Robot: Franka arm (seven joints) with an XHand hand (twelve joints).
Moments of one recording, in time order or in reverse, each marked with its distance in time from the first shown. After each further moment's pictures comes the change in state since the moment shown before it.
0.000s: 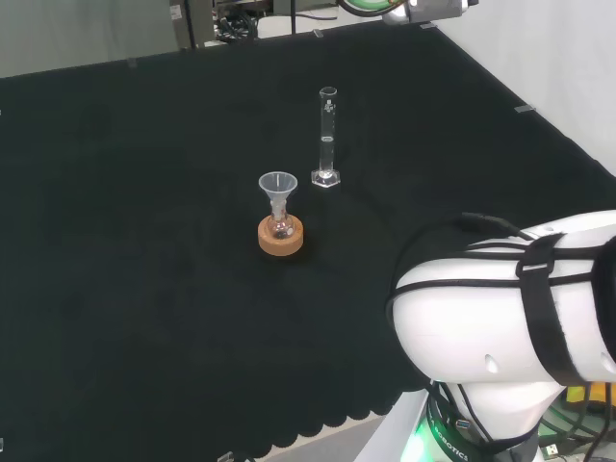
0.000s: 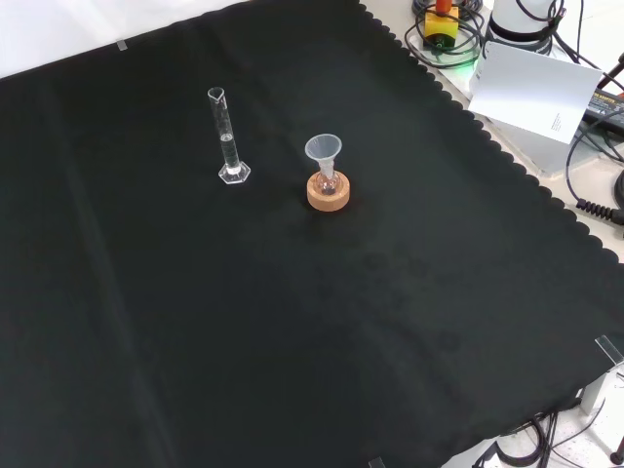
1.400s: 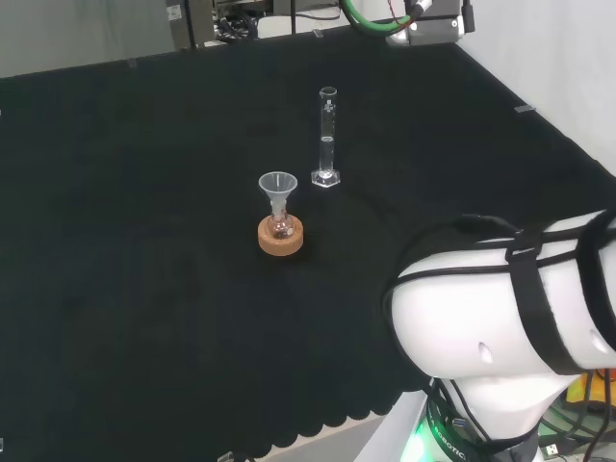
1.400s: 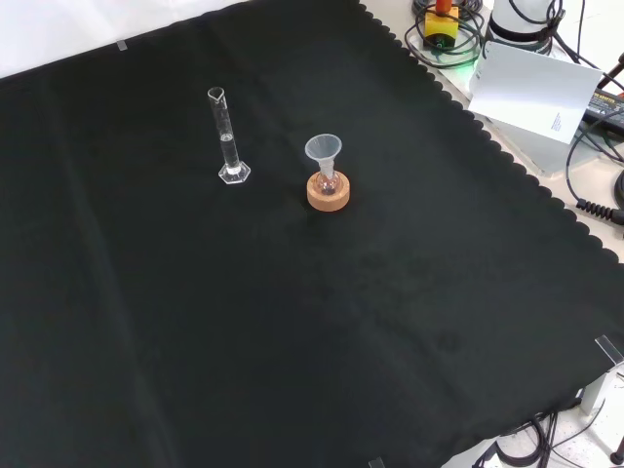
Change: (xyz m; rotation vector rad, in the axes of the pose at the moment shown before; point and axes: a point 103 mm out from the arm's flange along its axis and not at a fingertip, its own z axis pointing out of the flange) arm -0.030 0.037 0.048 0.024 0.028 0.080
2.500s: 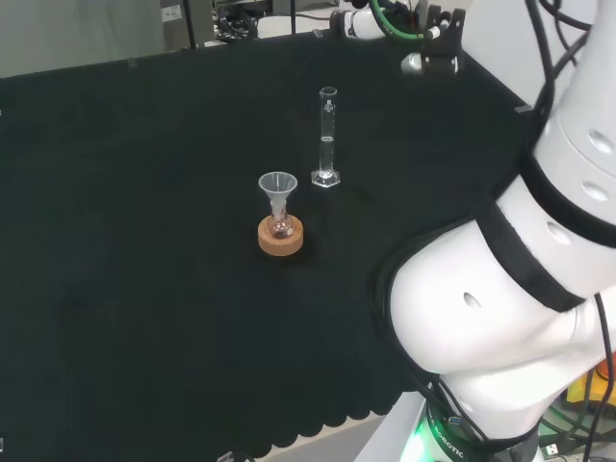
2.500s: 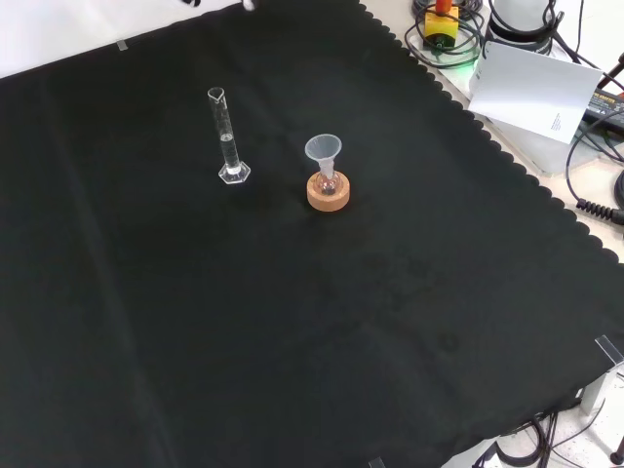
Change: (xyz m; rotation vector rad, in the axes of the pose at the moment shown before) arm -0.063 0.136 0.113 0.035 0.247 -0.186
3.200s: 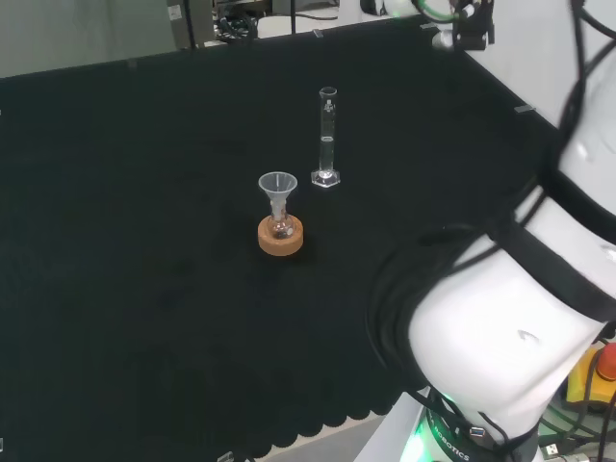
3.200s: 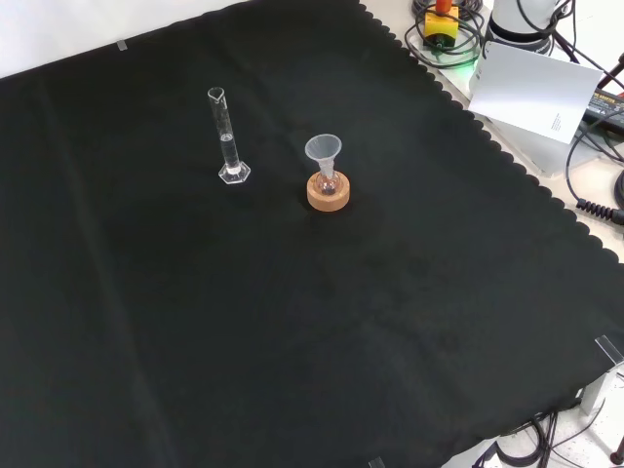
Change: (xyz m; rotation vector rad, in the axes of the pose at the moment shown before) arm -0.035 0.005 -0.055 -0.114 -0.069 -0.017
